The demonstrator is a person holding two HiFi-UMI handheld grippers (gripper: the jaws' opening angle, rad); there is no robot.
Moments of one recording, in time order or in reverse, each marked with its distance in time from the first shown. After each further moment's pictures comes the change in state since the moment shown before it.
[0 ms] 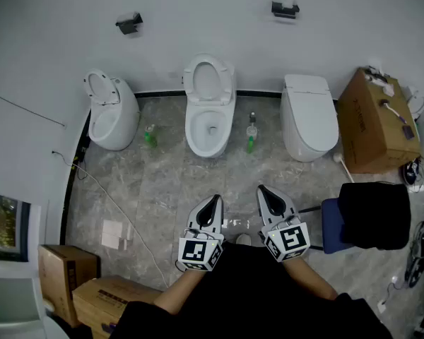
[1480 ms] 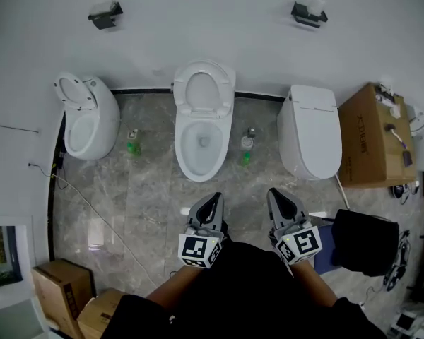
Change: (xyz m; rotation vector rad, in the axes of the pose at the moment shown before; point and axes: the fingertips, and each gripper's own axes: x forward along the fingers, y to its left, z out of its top) left arm 0.277 0.178 0.015 -0.099 0.083 -0.076; right arm 0.266 -0.154 0.022 0.031 0.103 -0.031
